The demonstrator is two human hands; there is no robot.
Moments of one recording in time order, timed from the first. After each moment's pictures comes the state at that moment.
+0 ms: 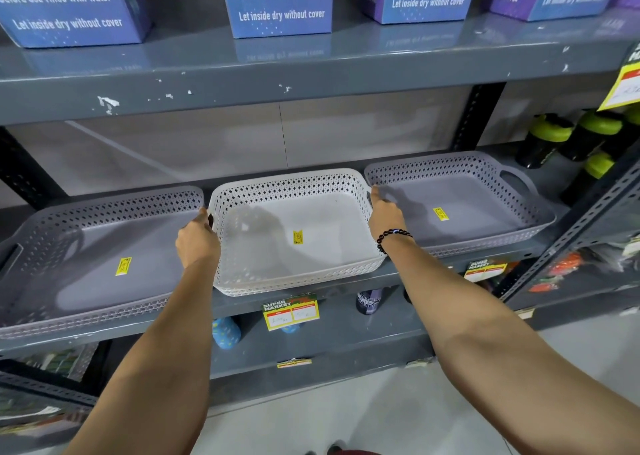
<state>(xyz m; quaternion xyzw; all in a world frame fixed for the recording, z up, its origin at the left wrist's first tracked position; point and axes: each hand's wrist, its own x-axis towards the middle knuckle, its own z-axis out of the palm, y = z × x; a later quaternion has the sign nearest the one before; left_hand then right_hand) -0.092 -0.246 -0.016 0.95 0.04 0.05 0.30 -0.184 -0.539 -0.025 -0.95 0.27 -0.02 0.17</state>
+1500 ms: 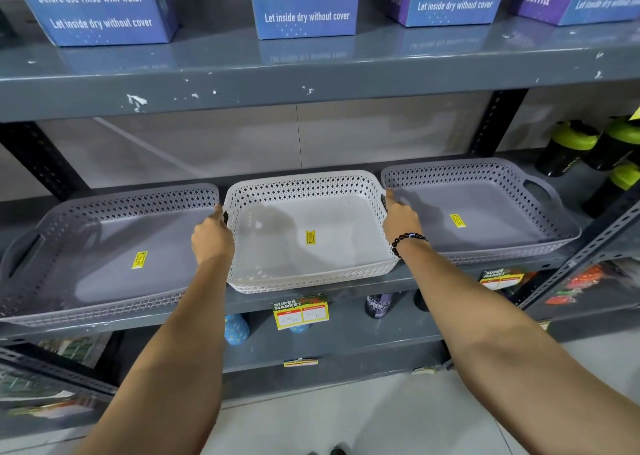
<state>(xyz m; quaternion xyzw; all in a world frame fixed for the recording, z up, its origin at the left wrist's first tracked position) -0.093 -0.246 -0.014 0.95 0.02 0.05 0.29 -0.182 -0.544 -0.027 -0.95 0.26 -0.03 0.17</state>
